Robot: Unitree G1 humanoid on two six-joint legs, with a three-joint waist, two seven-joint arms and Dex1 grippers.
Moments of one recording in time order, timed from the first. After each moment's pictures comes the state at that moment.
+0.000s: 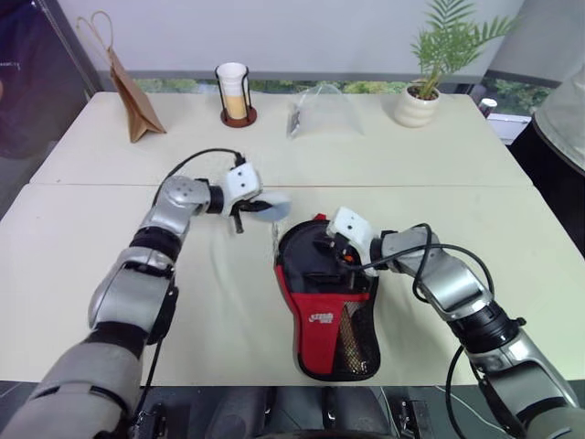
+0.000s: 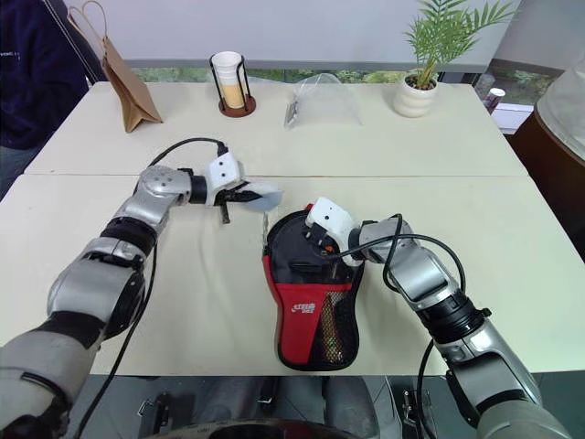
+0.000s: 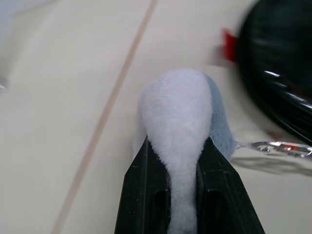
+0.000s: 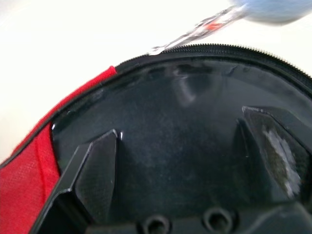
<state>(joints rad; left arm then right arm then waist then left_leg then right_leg) -1.12 0.35 -0.22 1.22 0.15 -0.38 -0.93 -0.51 -0.58 0.40 -0.15 0.09 0.68 0.92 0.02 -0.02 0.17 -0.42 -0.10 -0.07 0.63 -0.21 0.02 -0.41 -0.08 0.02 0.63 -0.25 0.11</state>
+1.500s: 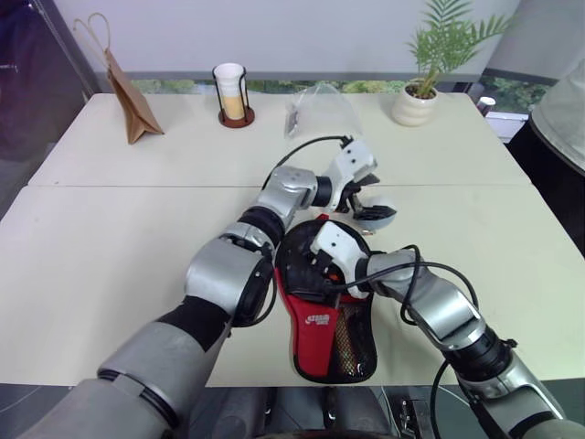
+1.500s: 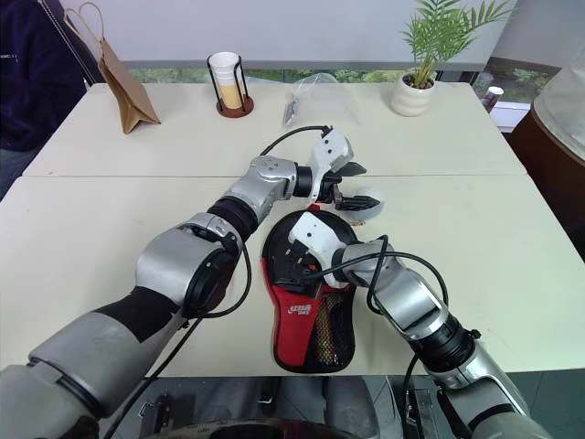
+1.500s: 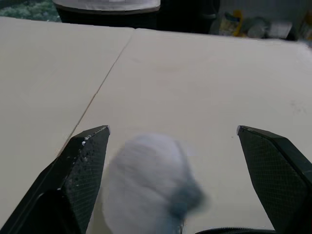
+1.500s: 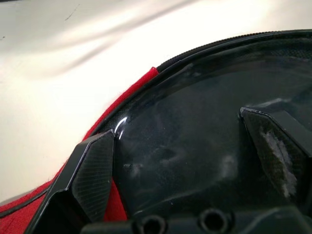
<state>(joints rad) -1.35 -0.09 0.09 1.38 0.06 -0.11 -1.01 -0.43 -0.52 0.45 -0.36 0.10 0.89 0.78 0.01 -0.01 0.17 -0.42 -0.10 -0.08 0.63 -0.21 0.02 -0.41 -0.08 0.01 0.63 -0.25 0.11</state>
